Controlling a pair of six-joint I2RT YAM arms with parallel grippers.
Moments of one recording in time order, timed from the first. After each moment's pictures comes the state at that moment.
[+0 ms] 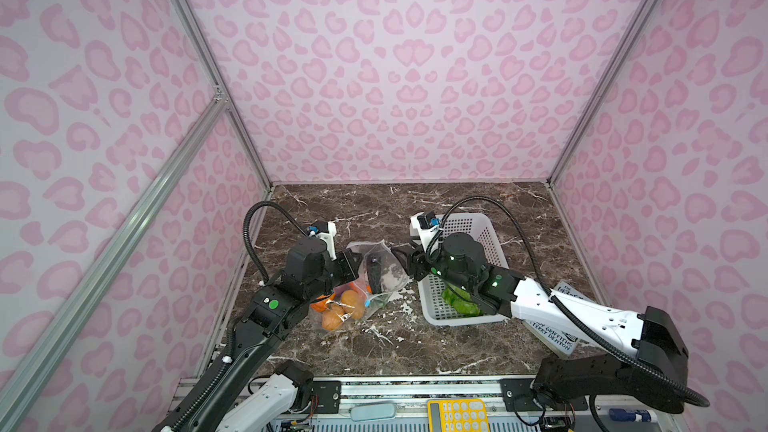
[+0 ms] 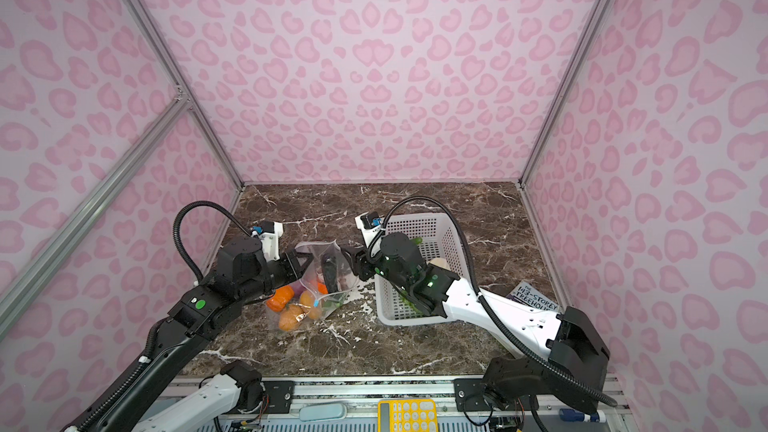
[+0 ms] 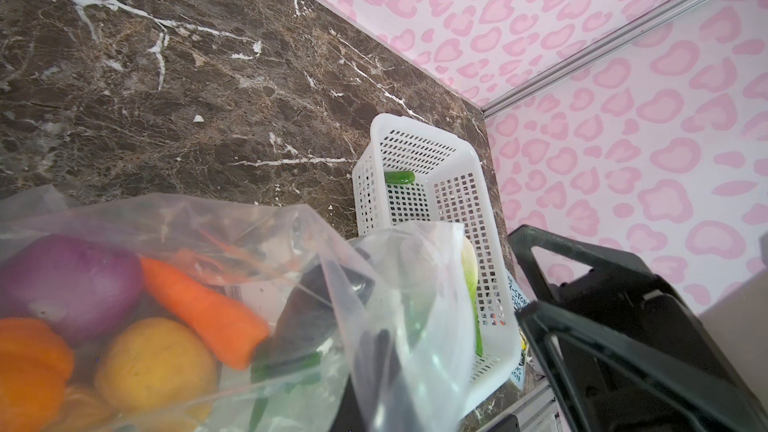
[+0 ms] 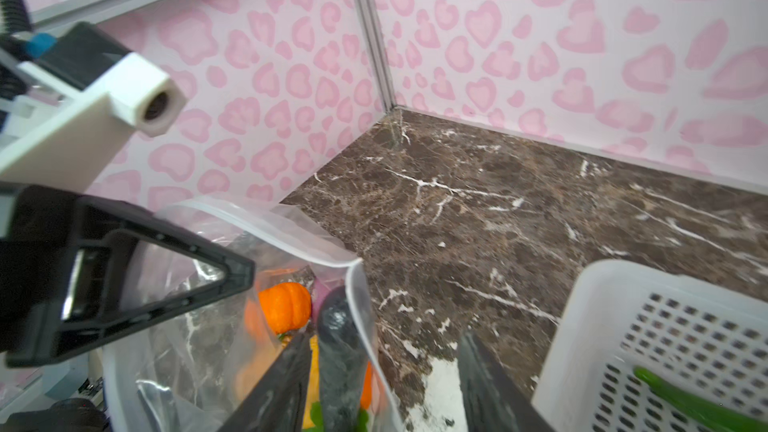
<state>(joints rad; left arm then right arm) -0.49 0.84 0.89 -0.57 0.12 -0.78 0.92 1.33 0.98 0.03 0.07 0.33</state>
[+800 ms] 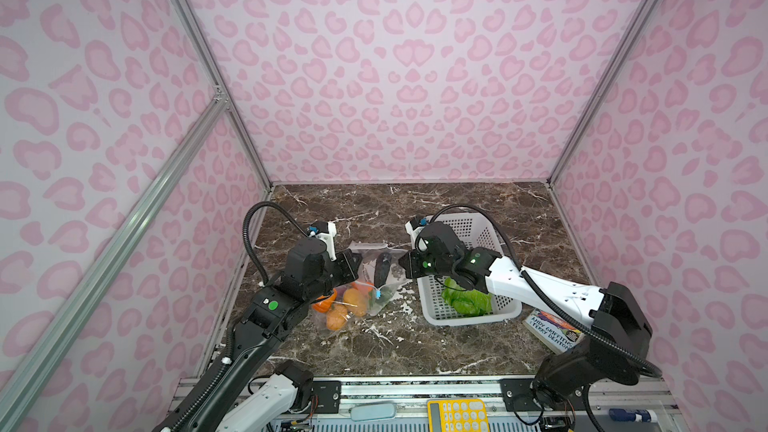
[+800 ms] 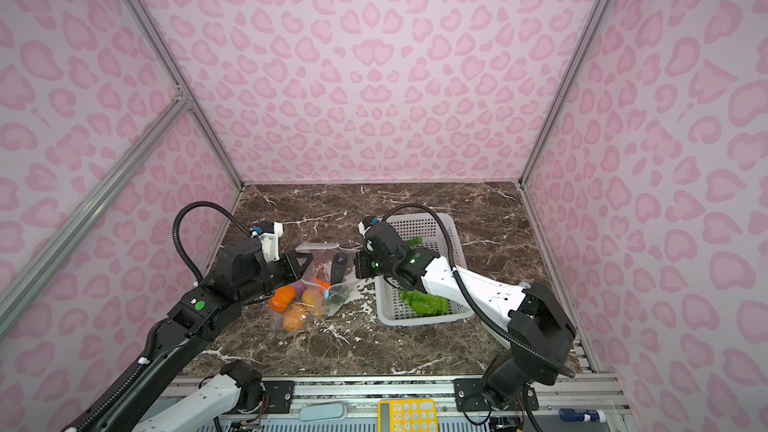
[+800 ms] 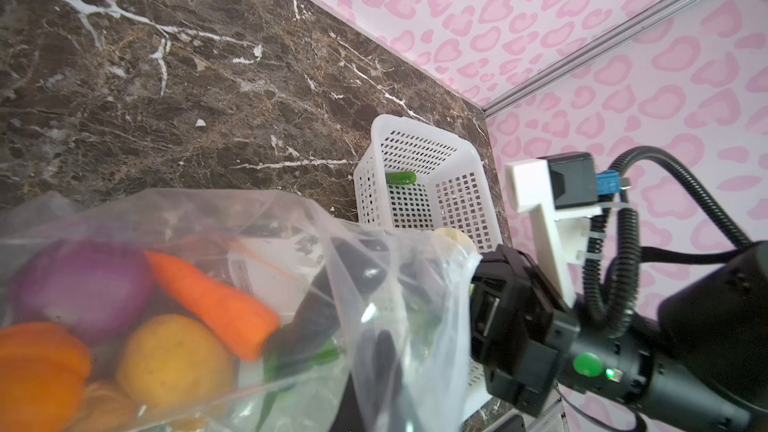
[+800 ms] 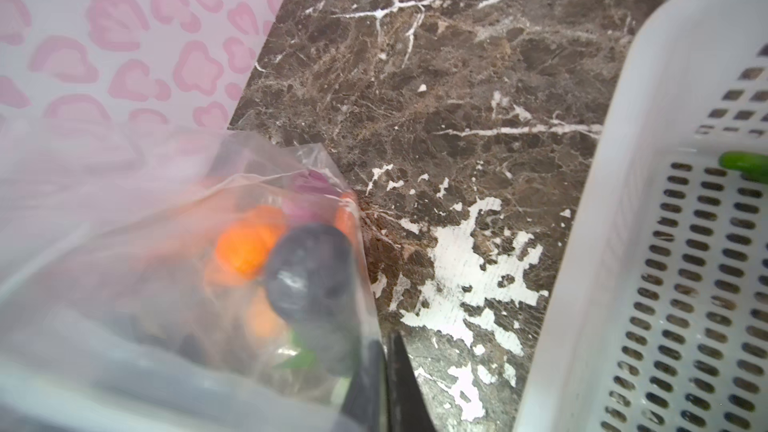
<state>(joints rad) -0.49 0.83 0.90 -0.57 0.11 -0.76 0.86 1.53 1.19 -0.32 -0.10 0.61</state>
